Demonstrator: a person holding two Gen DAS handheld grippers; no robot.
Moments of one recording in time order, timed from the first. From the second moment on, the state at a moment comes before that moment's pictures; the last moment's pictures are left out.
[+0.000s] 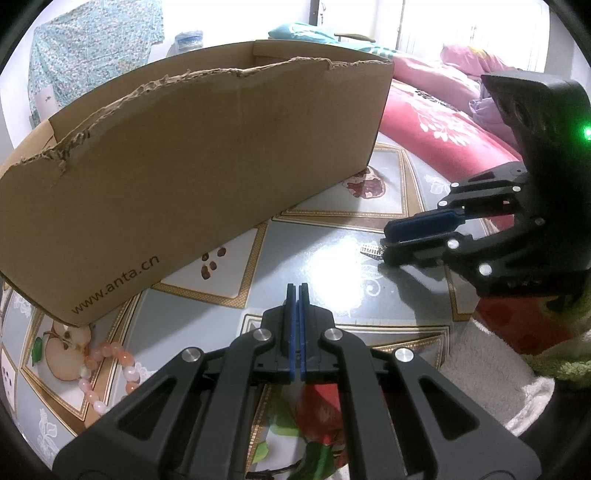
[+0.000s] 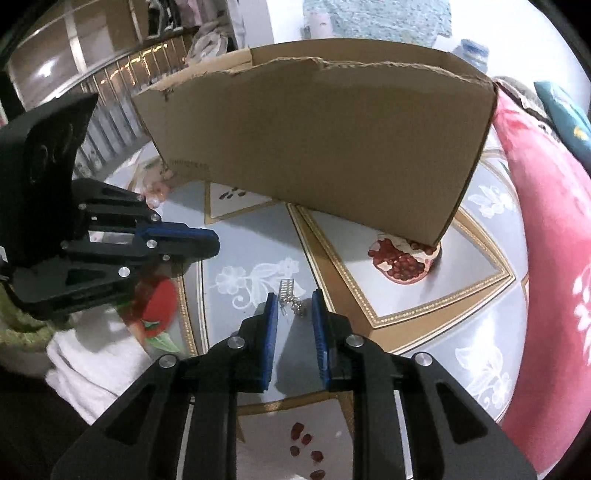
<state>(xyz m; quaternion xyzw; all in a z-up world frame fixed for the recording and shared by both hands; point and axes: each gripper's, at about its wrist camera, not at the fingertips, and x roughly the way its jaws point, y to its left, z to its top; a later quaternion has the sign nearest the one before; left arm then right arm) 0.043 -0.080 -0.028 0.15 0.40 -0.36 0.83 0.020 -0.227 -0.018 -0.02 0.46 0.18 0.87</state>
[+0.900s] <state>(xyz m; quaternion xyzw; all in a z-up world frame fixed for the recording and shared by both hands) 0.043 -0.080 -0.027 0.15 0.40 -0.36 0.83 0.015 -0.234 -0.001 0.03 0.45 0.19 0.87</state>
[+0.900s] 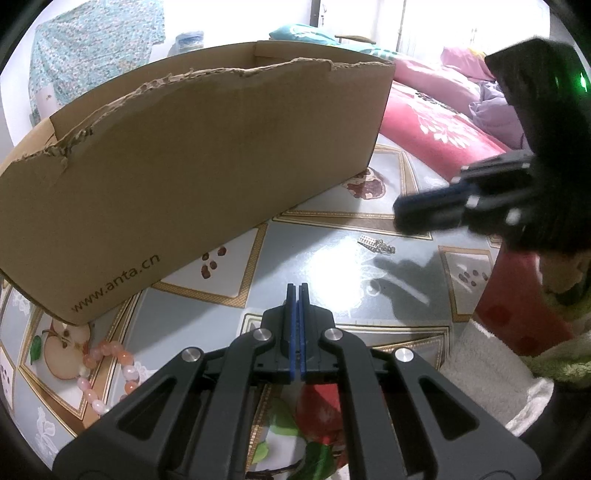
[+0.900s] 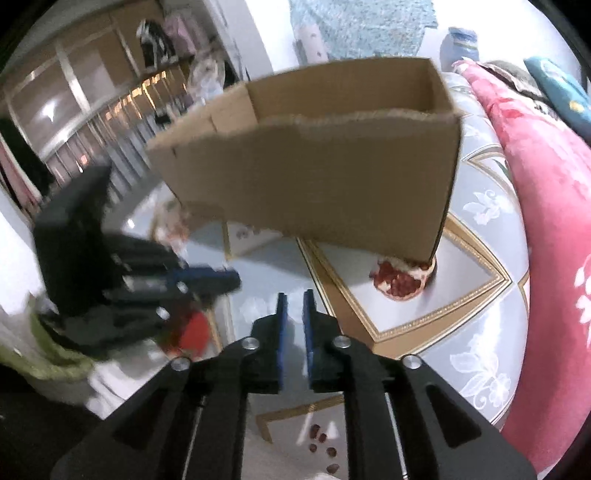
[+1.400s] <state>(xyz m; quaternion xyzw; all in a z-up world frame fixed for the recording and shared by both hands) 0.045 -0.078 -0.027 0.14 0.40 -0.37 0.83 0.024 -0.245 0.006 0.06 0.45 0.19 0.87</state>
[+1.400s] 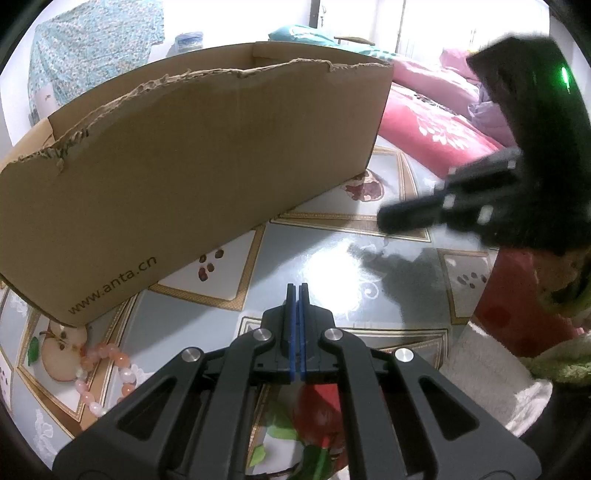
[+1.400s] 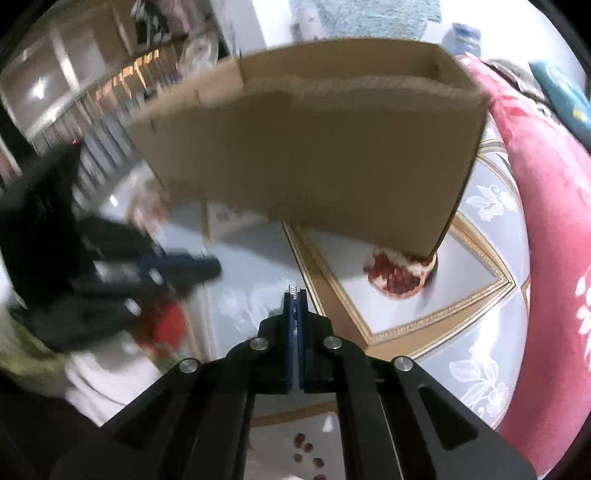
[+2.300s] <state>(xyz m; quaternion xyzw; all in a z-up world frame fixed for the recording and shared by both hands) 0.039 -0.015 -0.005 0.11 0.42 -0.26 0.86 0.023 -0.241 -0.022 0.21 0.45 0.21 0.84</state>
